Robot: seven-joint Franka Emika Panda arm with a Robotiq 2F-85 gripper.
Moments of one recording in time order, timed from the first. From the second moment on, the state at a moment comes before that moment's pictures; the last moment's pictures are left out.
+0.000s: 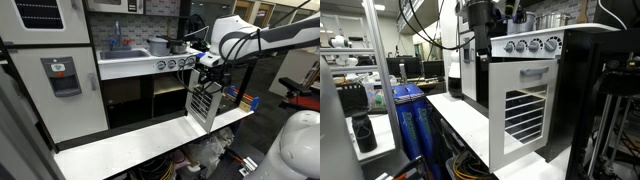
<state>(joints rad) 0.04 -0.63 -0.12 -2.58 -0.25 1.97 -2.18</state>
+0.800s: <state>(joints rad) 0.08 -0.63 -0.02 -2.53 -0.16 2.06 -1.65</state>
